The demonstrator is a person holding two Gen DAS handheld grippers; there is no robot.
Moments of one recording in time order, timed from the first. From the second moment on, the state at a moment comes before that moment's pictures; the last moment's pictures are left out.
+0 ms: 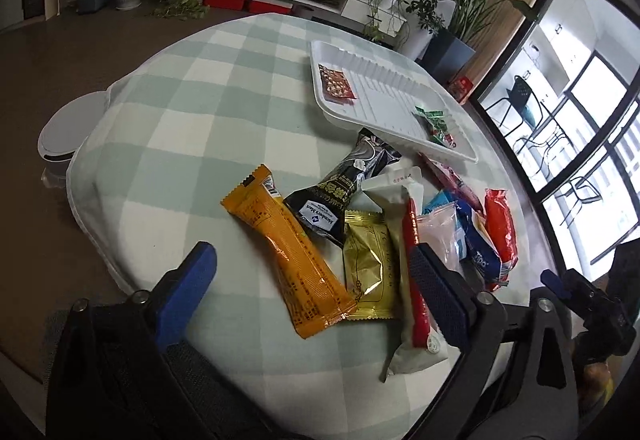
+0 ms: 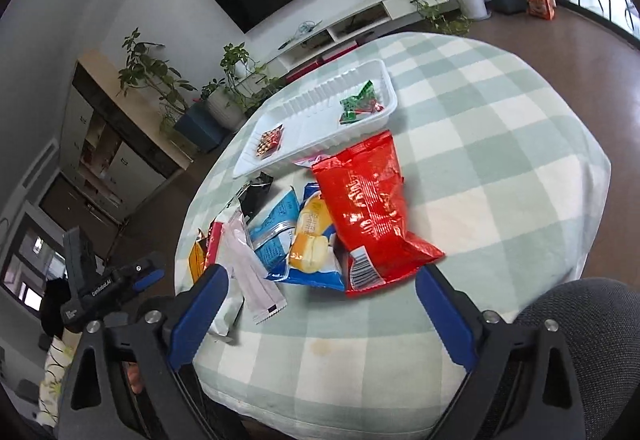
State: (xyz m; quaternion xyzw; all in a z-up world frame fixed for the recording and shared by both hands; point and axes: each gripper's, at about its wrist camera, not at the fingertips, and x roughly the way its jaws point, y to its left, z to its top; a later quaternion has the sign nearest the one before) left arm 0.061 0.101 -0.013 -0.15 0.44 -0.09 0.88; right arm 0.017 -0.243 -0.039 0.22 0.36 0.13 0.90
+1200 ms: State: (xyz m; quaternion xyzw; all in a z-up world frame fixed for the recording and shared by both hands) left arm 0.103 0.093 -0.054 -0.05 0.52 -0.11 0.85; right arm 0.018 -0.238 -0.039 0.16 0.36 0.09 0.92
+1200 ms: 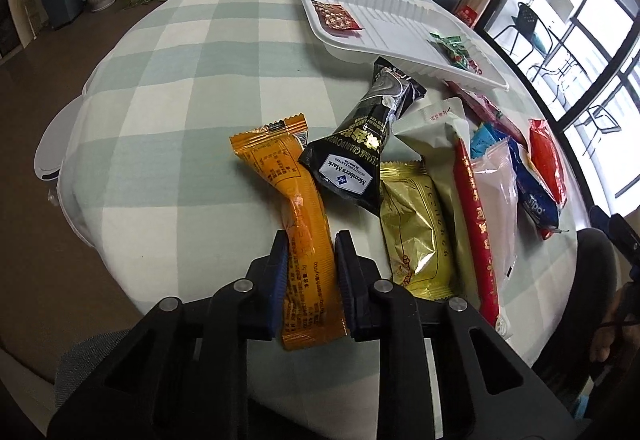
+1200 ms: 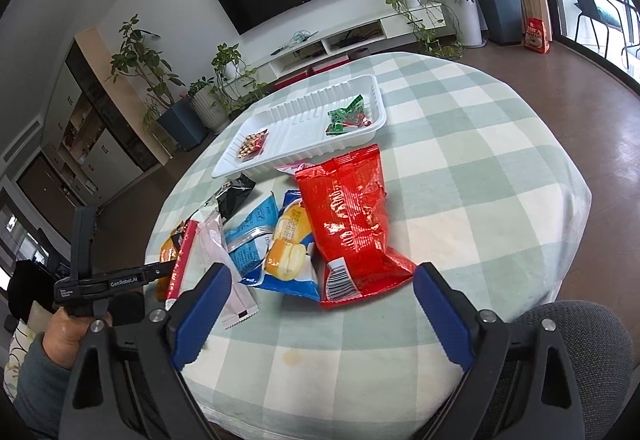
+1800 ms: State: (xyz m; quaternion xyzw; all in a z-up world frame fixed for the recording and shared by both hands) left arm 0.074 0.109 -0.041 -0.09 0.50 -0.13 0.85; right arm 0.032 -0.230 -0.044 0.12 0.38 0.08 0.91
